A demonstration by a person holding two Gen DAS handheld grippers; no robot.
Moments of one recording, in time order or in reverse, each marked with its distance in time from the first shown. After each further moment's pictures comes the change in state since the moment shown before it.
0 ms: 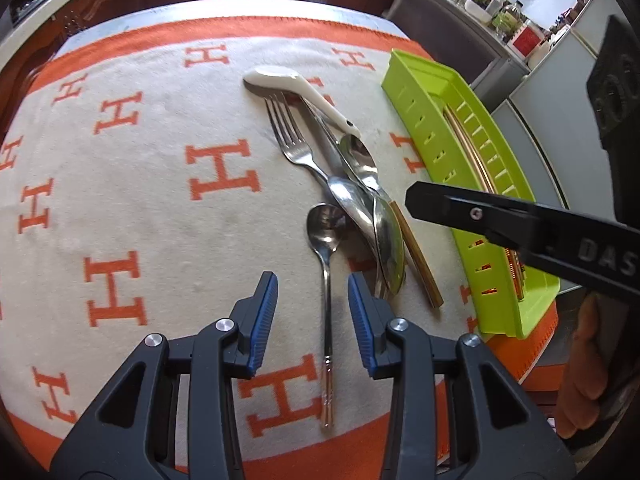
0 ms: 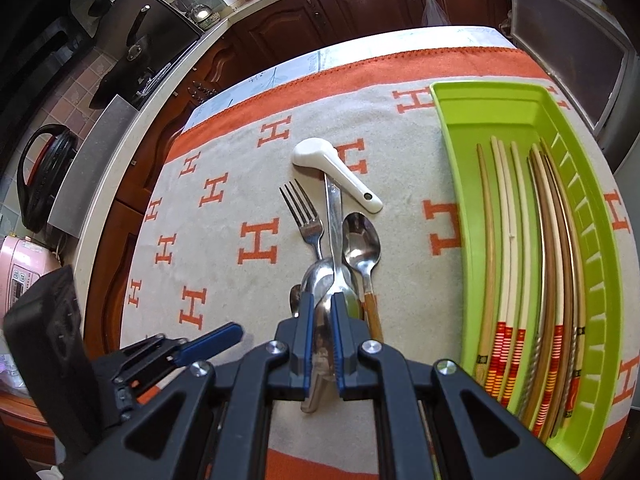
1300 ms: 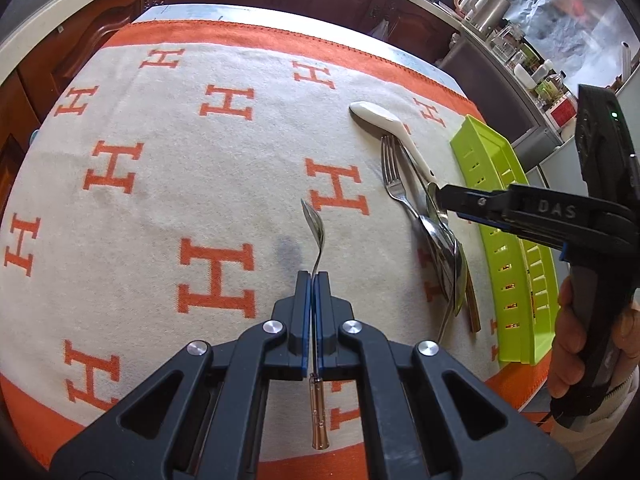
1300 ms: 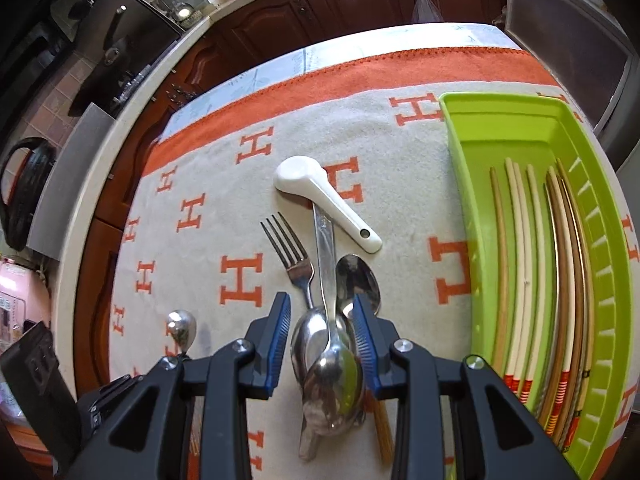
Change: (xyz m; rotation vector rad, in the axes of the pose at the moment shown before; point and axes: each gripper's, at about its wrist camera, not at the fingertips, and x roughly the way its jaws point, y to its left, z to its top) left arm -0.040 0.074 -0.014 -0.219 -0.117 0.034; right arm 0.037 0.008 0.039 0.015 0.037 -0.084
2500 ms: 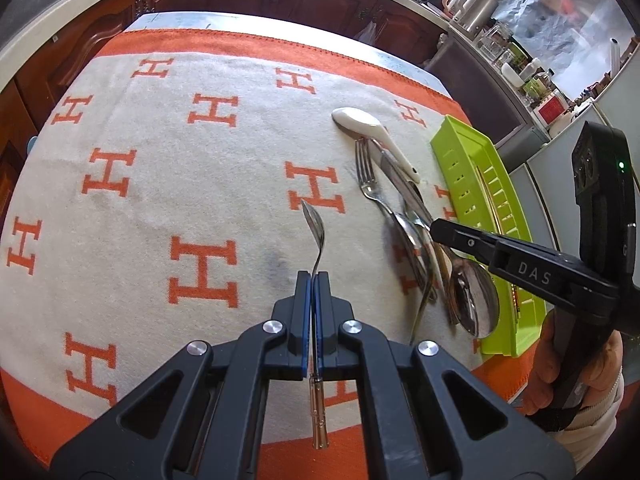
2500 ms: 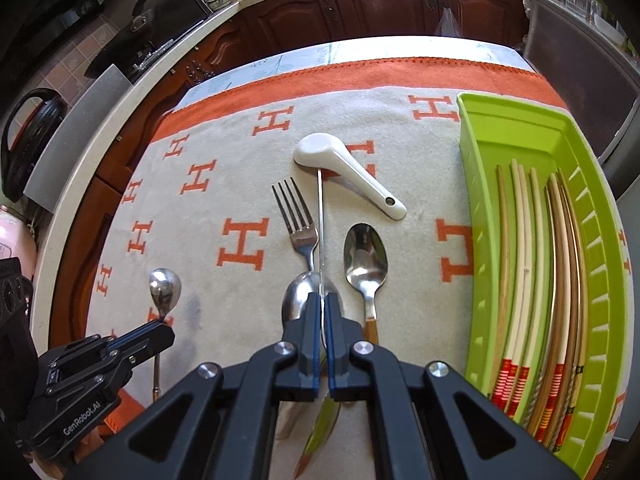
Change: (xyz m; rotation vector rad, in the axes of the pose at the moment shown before) left arm -0.014 -0.015 -0.001 0.023 -0.006 -0.025; right arm -0.014 0.006 -0.032 -0.122 -0.044 0.004
